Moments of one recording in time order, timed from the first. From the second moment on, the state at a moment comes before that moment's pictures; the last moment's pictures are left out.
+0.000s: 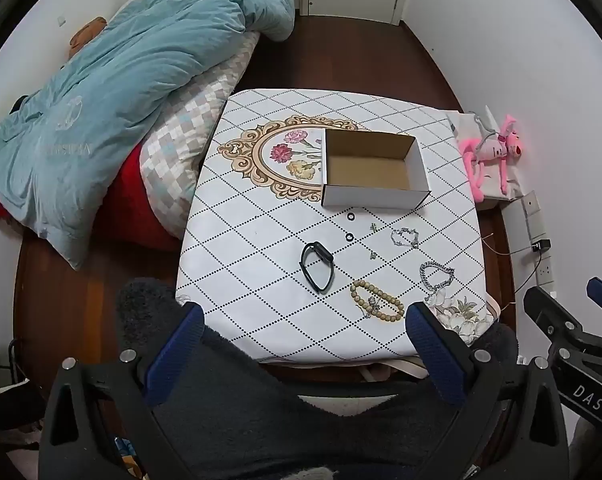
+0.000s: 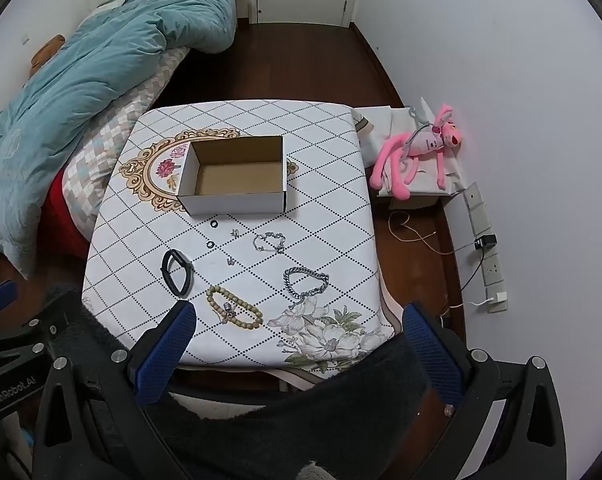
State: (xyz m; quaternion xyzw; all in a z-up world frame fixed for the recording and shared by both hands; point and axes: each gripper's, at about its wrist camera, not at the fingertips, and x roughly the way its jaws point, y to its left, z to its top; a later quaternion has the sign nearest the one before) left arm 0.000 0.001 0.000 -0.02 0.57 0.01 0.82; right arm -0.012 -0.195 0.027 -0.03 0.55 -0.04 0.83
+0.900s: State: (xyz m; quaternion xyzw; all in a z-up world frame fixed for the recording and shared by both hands) left arm 0.004 -0.004 0.008 -0.01 0.57 0.00 0.82; right arm -0.013 -0.200 0.028 -0.03 0.56 -0.04 0.83
